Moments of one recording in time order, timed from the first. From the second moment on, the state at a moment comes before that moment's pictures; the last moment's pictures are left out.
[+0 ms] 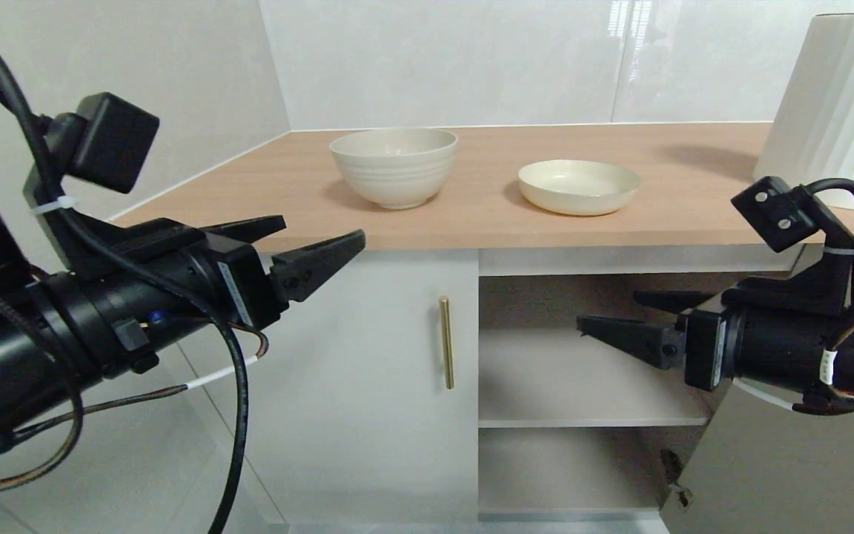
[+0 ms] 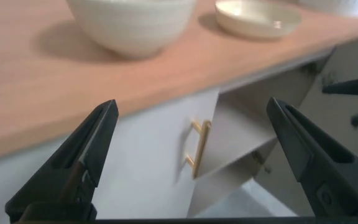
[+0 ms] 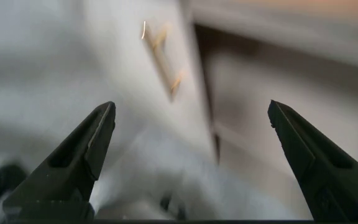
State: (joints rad) left arm -0.52 1.34 -0.75 -0.60 -0.05 -0.10; right arm 0.61 1.39 -0.76 -0.43 0.11 0.16
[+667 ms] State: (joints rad) left arm -0.52 1.33 -0.76 -0.60 -0.05 -0.12; right arm 0.62 1.40 -0.78 -0.45 -0.02 0.19
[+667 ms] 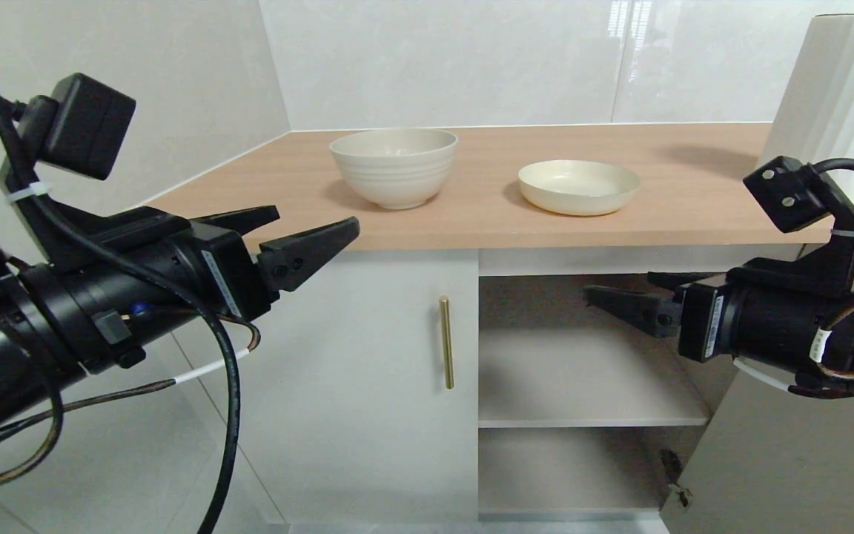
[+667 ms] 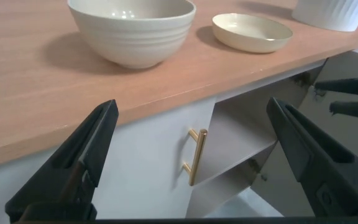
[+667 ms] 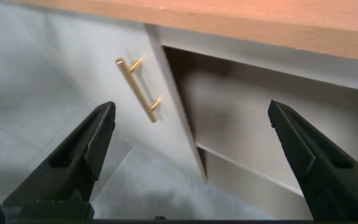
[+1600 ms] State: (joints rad) left arm -0.53 1.34 -0.76 -0.60 -0.05 -0.12; right arm 0.64 1.39 -0.78 -0.44 -0.03 0.19
